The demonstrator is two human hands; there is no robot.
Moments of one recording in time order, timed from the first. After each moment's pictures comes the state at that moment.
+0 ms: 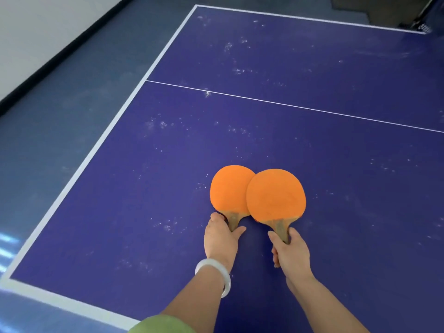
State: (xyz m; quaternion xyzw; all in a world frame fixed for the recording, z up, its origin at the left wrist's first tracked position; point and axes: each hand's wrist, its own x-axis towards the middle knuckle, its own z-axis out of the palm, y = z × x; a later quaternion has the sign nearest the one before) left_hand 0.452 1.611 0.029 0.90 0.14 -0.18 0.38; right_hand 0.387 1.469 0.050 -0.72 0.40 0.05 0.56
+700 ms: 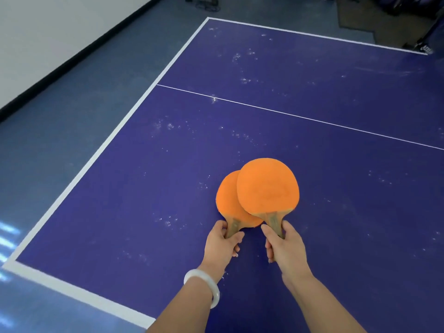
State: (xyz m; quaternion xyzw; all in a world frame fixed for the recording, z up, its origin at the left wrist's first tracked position) left_hand 0.428 1.619 0.031 0.74 0.16 -0.24 0.60; right_hand 0.390 1.472 0.086 -0.73 0.32 0.05 0.60
